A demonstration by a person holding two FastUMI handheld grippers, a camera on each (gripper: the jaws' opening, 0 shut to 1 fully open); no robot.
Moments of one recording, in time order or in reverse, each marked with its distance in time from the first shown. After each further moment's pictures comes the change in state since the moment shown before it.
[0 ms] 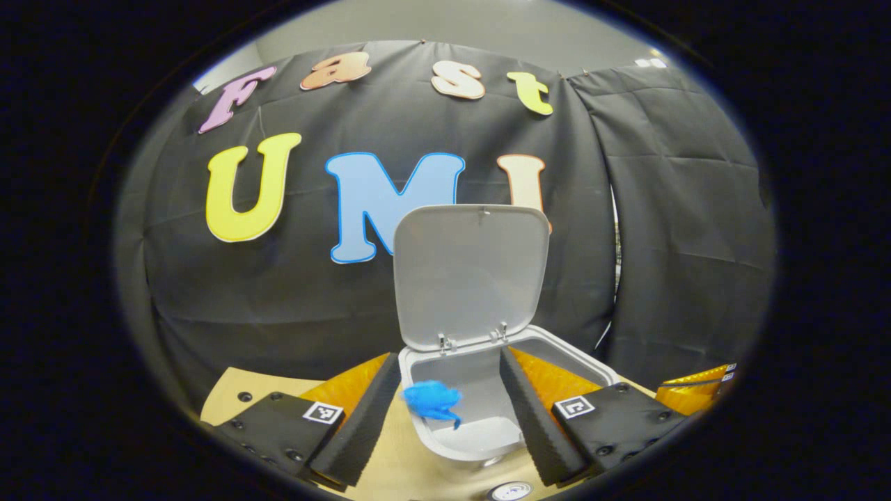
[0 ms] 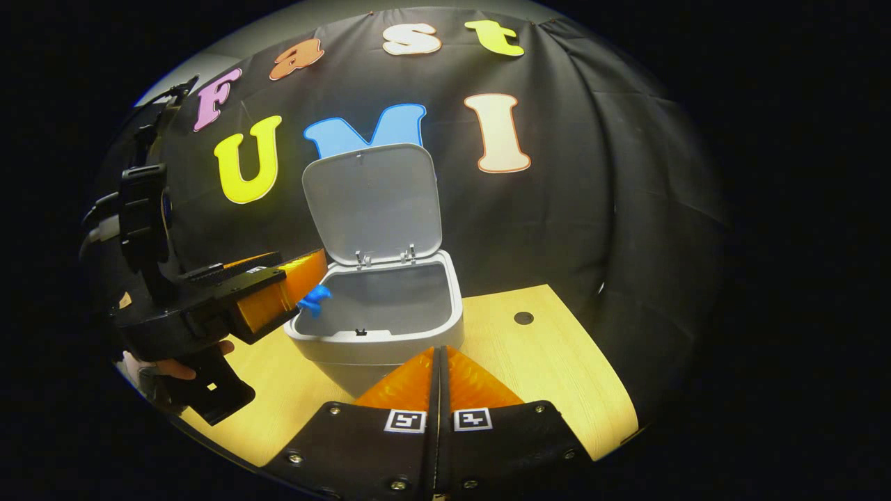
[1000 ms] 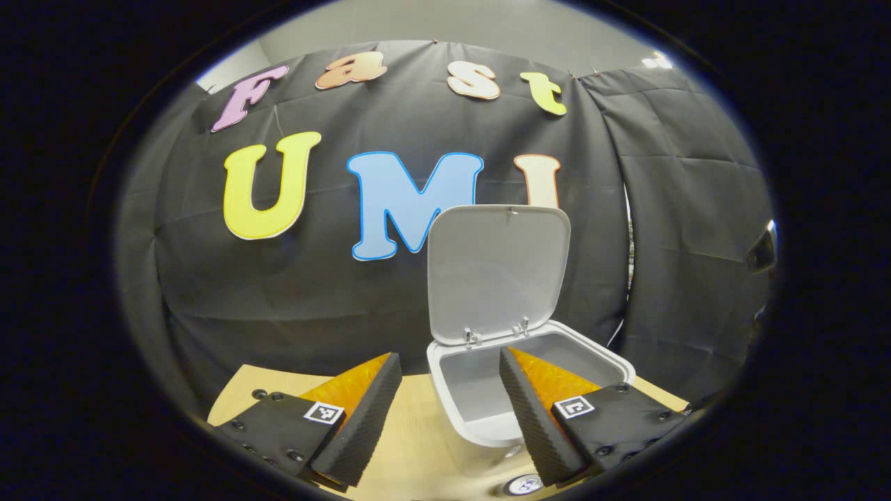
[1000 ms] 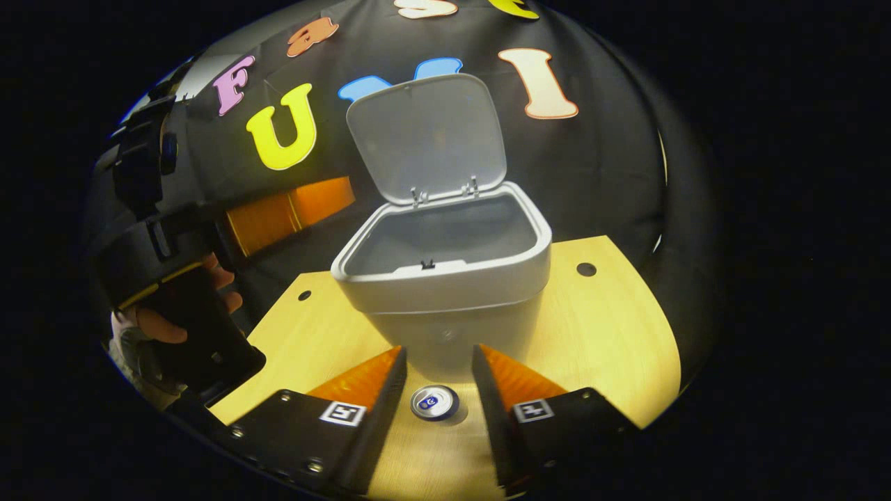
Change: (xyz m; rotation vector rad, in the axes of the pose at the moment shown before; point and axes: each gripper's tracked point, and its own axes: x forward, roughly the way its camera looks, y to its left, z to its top) left arm -0.021 0.033 0.000 -0.009 0.011 0.058; right arm 0.017 0.068 -0.072 0.015 0.208 0.231
